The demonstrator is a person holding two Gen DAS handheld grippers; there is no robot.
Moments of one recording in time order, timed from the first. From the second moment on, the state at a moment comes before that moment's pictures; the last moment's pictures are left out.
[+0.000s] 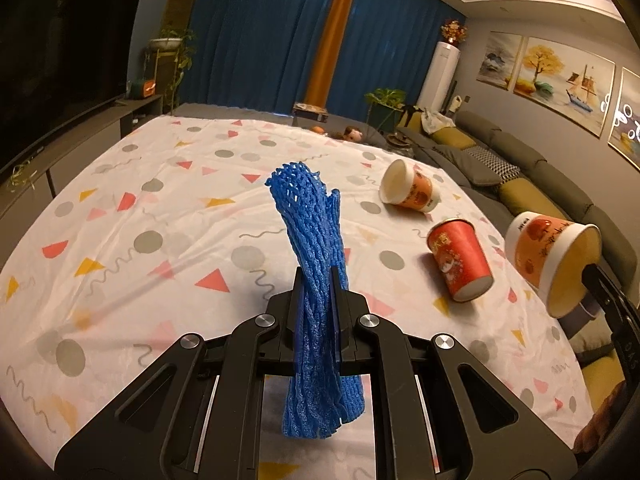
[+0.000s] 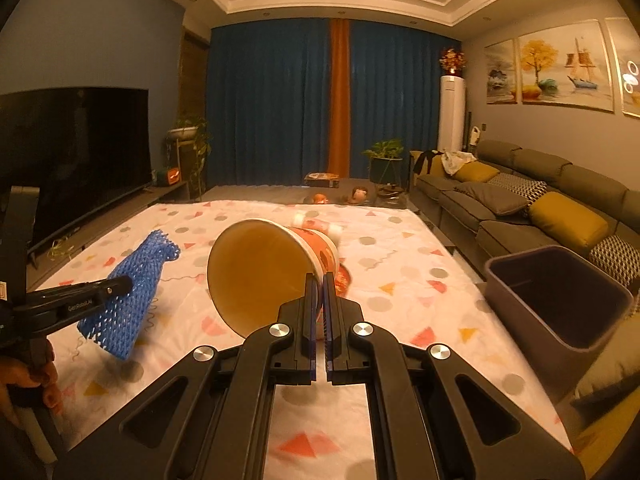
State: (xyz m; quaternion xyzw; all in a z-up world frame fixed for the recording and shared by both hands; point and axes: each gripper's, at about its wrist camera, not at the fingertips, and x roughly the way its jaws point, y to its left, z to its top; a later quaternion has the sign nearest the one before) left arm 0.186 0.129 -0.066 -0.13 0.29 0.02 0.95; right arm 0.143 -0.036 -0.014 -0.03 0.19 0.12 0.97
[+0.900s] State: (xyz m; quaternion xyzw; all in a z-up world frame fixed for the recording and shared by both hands) left arm 0.160 0.020 -0.030 -0.07 0.27 -0.04 0.96; right arm 0.089 -0.137 -0.001 0.04 0.16 0.07 0.98
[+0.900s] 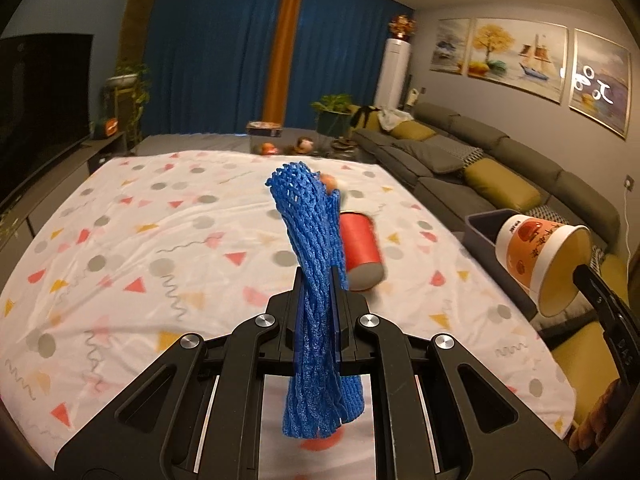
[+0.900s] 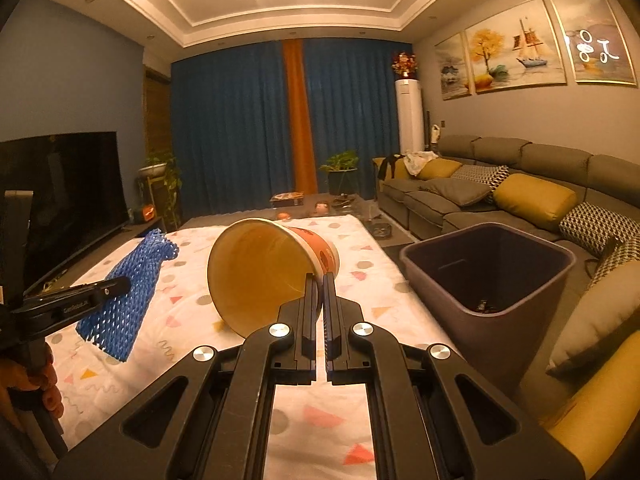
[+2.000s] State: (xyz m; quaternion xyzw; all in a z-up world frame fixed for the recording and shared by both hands) left arm 0.276 -0.248 -0.006 0.02 0.25 -0.28 0.93; right arm 0.153 -0.304 0.006 0.08 0.14 -0.13 0.98
